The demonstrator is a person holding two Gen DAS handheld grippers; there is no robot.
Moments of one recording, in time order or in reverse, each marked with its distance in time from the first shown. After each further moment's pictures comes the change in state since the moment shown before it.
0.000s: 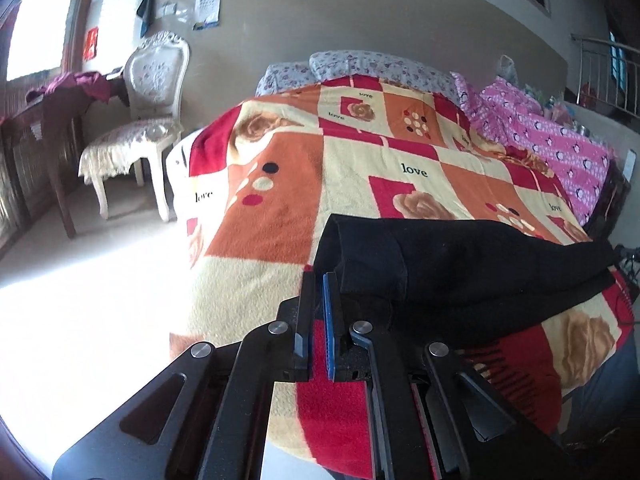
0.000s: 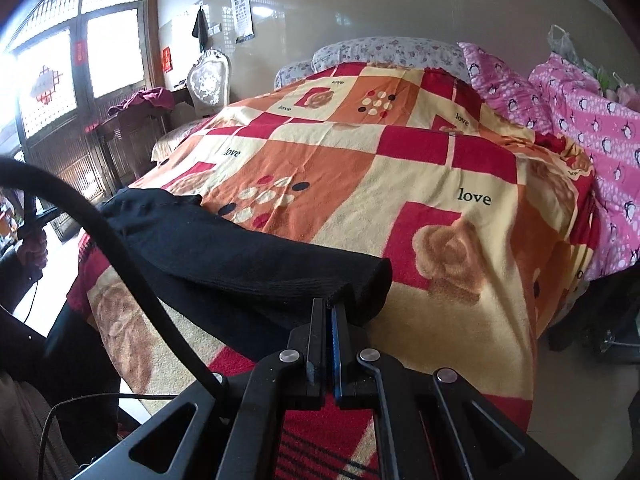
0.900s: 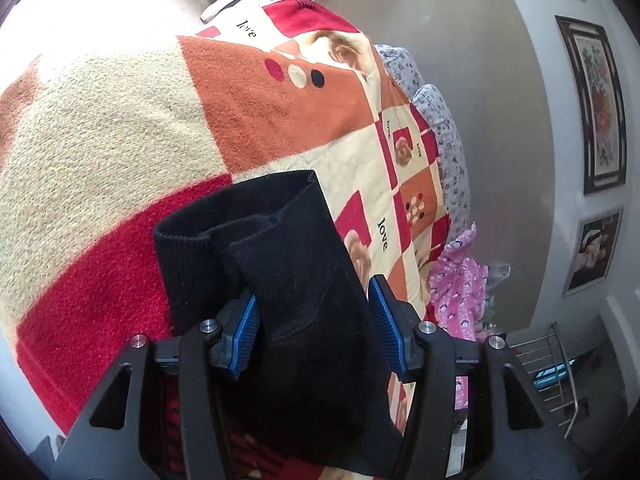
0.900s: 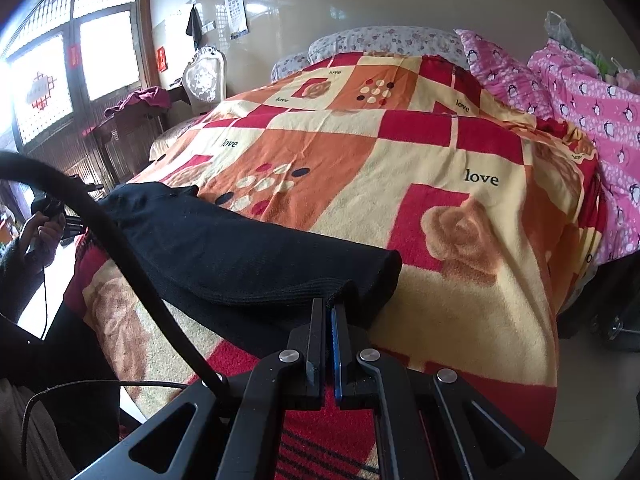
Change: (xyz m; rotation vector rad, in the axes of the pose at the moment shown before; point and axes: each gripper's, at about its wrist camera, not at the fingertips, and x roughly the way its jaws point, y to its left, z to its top) left arm 0.068 0.008 -0.011 -1.048 0.094 -0.287; right arm 0.018 0.002 -0.011 0.033 0.016 0.018
